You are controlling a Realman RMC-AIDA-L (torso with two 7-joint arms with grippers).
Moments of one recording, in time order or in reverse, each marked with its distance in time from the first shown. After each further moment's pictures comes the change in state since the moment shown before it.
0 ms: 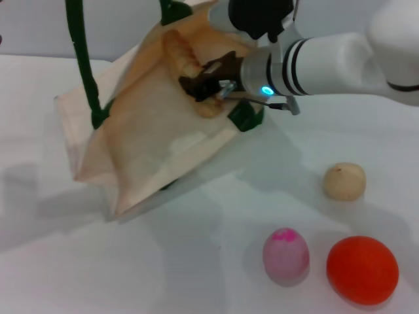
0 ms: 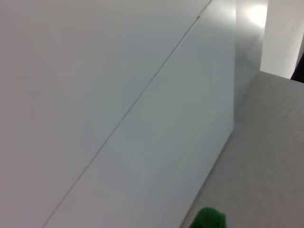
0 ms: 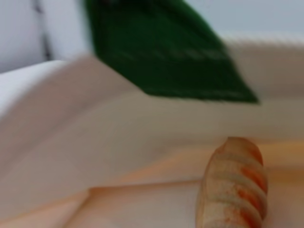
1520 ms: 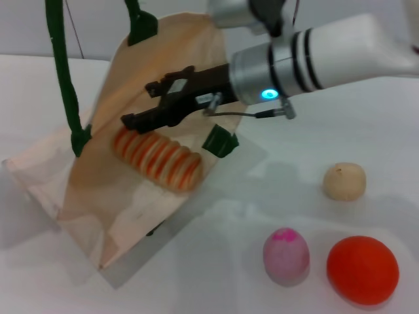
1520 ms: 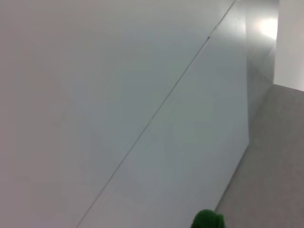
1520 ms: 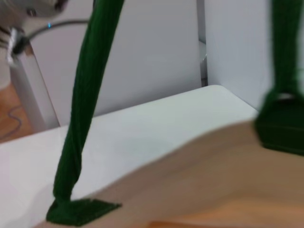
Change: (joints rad) left arm 0.021 0.014 -0.029 -0.009 -0.015 0.022 0.014; right arm -0.037 -0.068 0.237 -0.024 -0.066 -0.534 -0.153
